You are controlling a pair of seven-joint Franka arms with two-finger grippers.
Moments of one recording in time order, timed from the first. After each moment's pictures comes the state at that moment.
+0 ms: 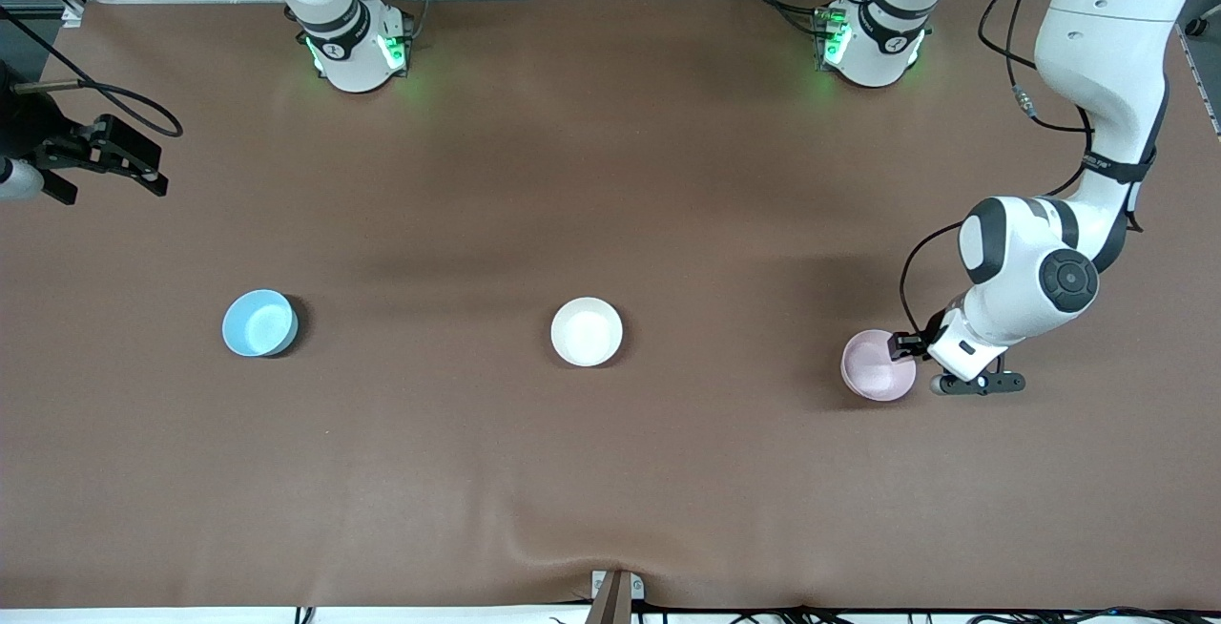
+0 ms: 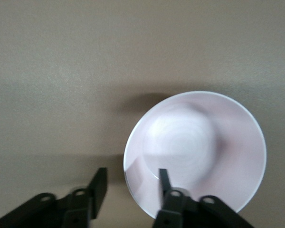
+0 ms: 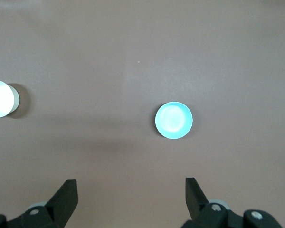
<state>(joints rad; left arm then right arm) 0.09 0.54 -0.16 -1.91 0.01 2.47 -0.08 -0.06 -0.01 0.09 -1.53 0.00 1.55 -0.07</state>
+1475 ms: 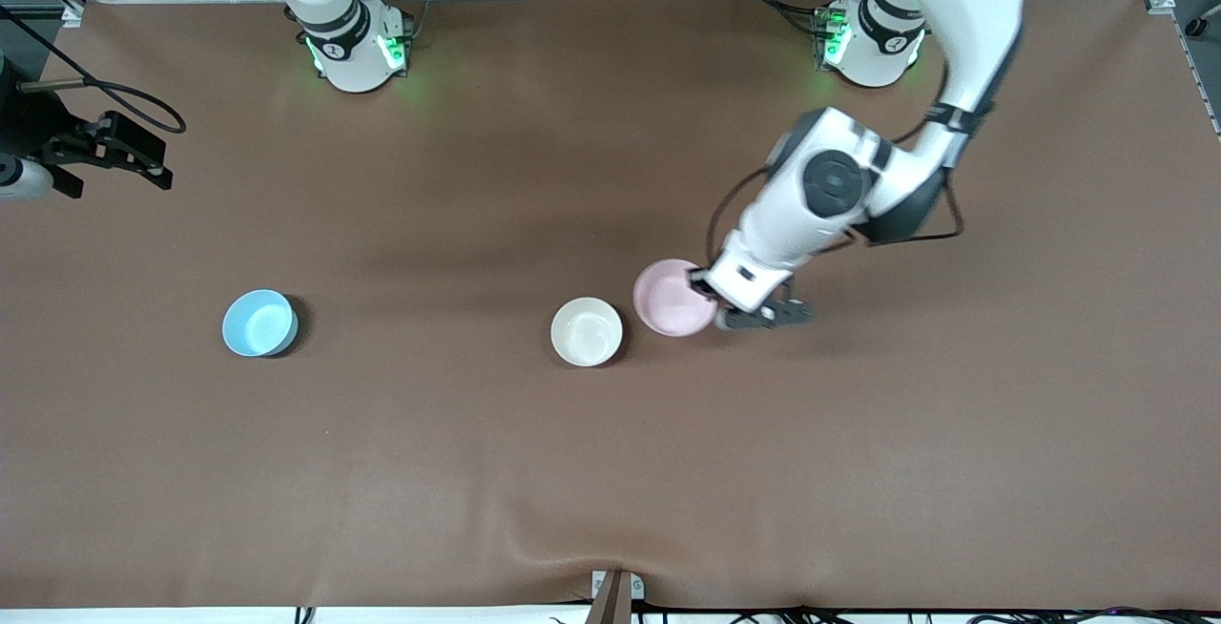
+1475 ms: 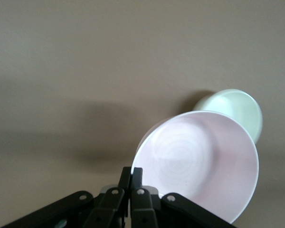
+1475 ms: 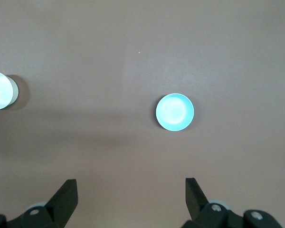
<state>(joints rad) -0.21 0.47 -0.45 -1.77 0.00 2.32 -0.75 -0.06 -0.01 0.09 -1.53 0.00 1.52 -0.07</state>
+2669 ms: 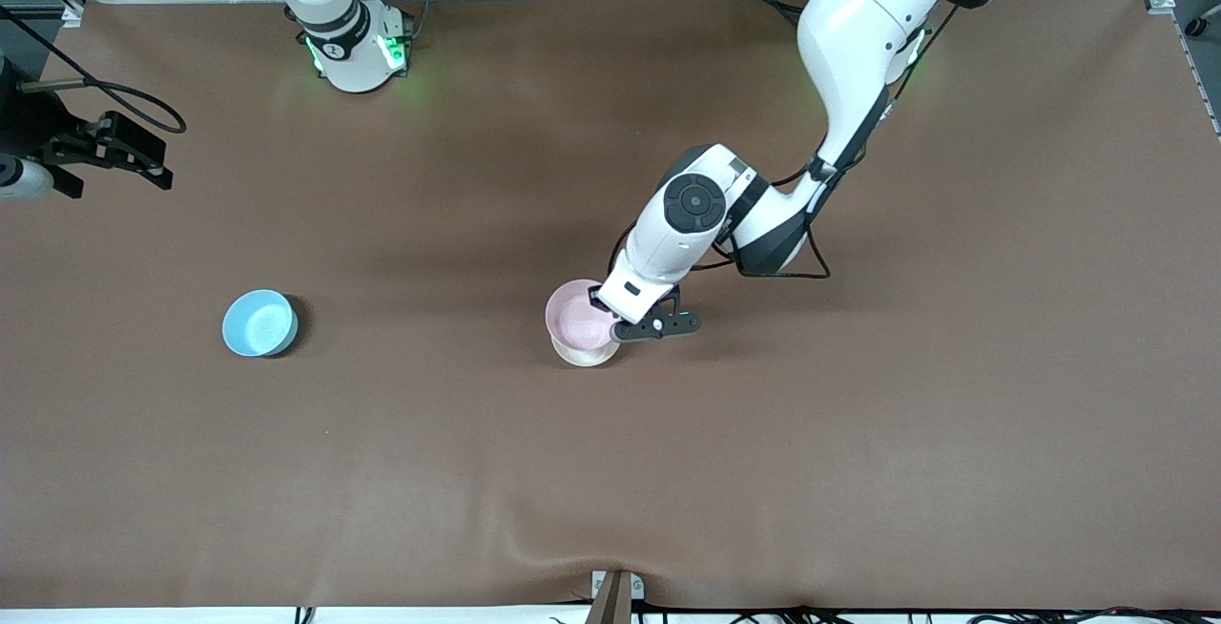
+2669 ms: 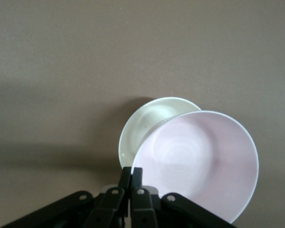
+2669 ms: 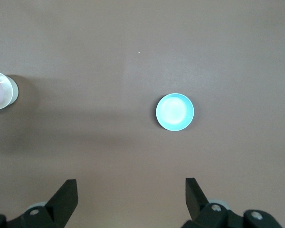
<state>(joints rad) -0.47 0.75 -0.30 -1.49 0.05 2.44 -0.88 -0.06 -0.01 0.09 -1.53 0.00 1.52 -0.07</state>
